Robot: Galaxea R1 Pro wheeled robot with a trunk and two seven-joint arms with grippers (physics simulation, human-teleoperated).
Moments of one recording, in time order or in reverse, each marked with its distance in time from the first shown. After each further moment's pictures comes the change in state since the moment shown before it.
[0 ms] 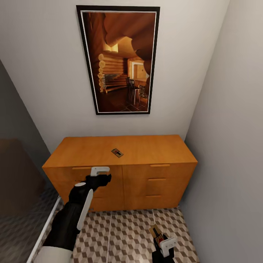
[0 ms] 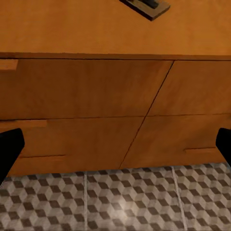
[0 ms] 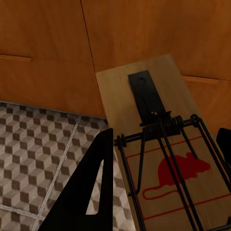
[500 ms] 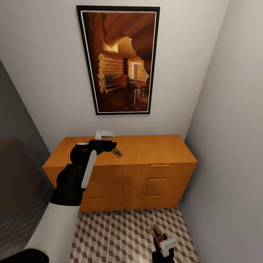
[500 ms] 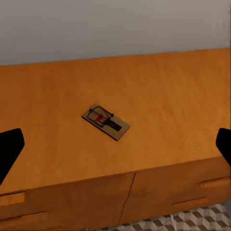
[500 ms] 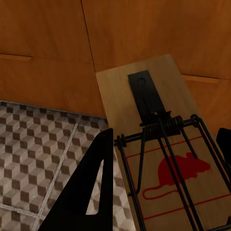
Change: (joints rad) left arm -0.330 -0.019 -0.086 -0.114 0.011 0.286 0.019; right arm 0.000 0.000 -0.001 0.000 0.000 0.003 0.001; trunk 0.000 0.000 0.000
